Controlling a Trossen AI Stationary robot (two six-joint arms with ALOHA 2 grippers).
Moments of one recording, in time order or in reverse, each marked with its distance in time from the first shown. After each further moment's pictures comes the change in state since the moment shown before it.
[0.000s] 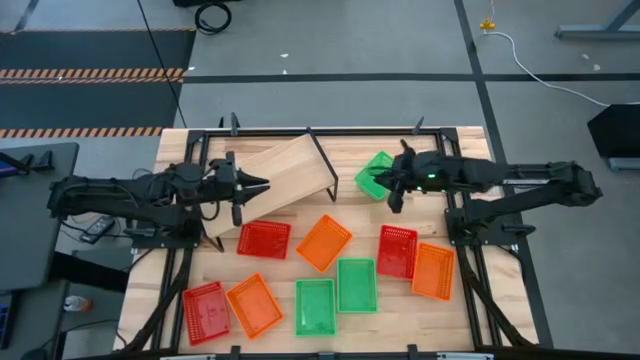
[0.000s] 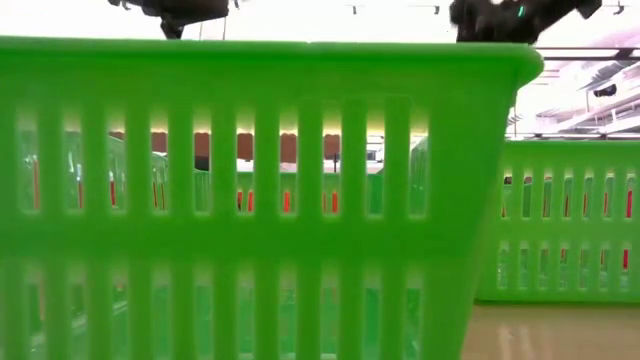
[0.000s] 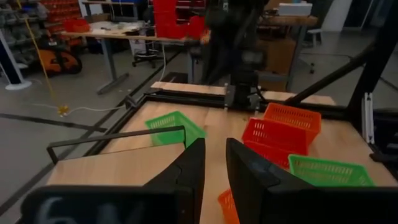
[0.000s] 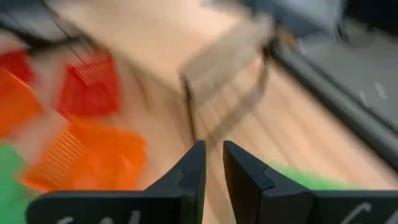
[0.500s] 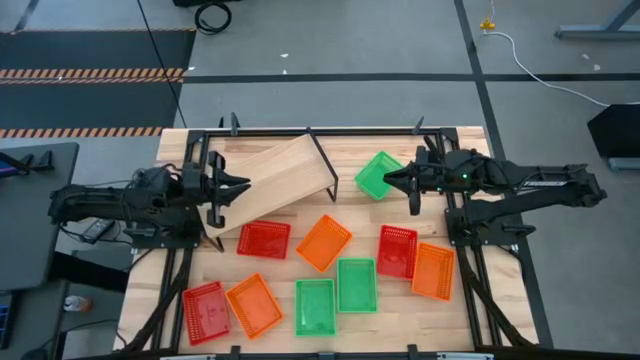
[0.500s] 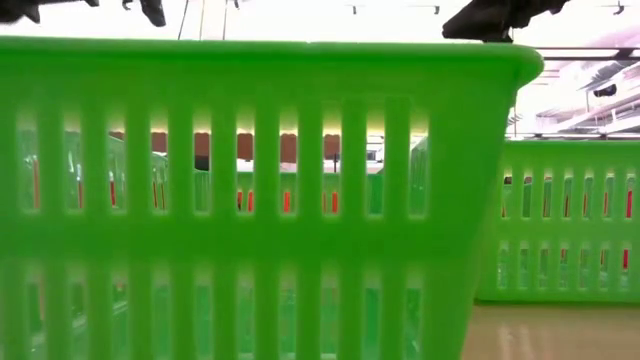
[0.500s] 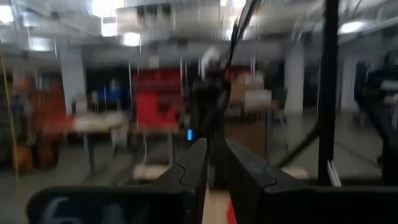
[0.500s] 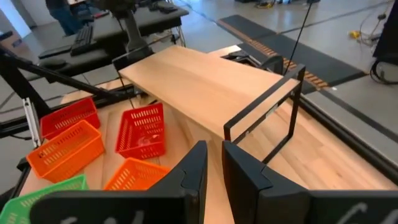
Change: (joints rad) left arm 0.003 -0.236 -0.214 0.355 0.106 0.085; right arm 0.092 -0.198 -0.002 0.081 -0.019 0.036
